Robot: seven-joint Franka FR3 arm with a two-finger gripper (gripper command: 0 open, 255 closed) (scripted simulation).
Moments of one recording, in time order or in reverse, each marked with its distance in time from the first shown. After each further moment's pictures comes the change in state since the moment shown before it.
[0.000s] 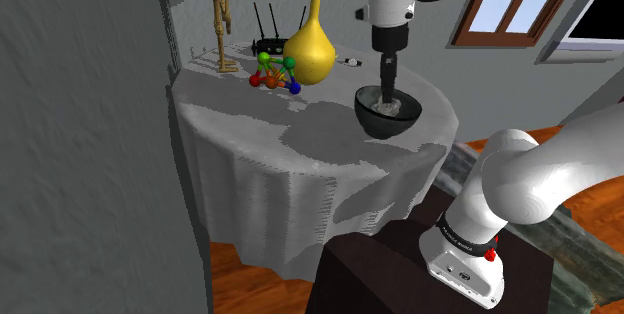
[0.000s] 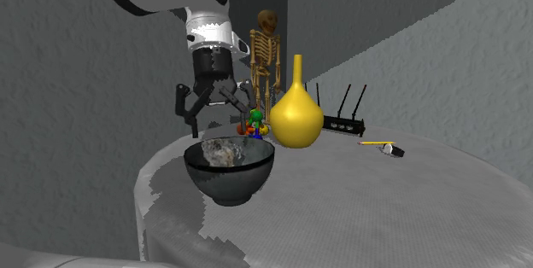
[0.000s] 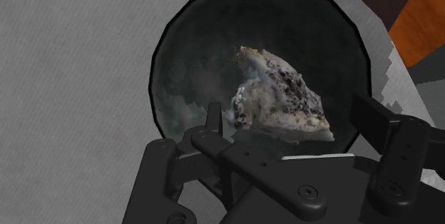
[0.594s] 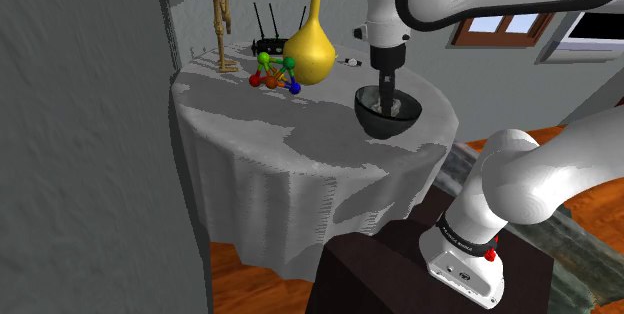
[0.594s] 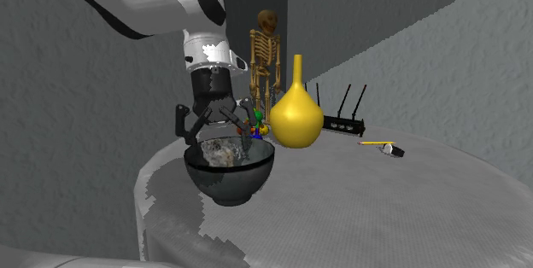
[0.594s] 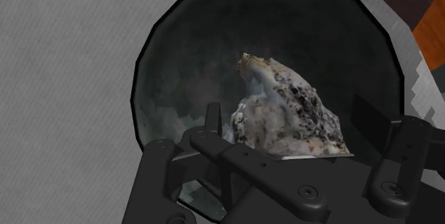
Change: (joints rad) arm 0.006 -0.028 0.008 -0.114 -0.025 0.084 -0.001
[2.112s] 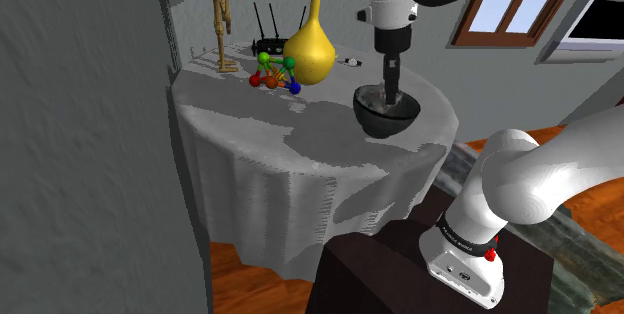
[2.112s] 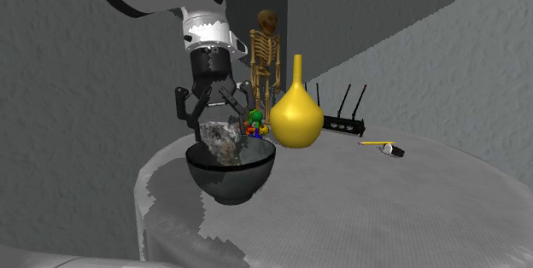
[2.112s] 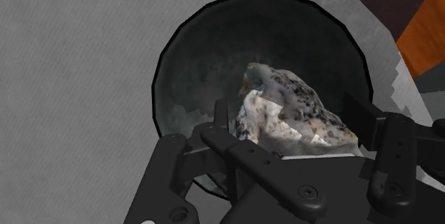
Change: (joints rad) arm -0.002 0.006 0.001 0.096 -0.001 -0.088 -0.014
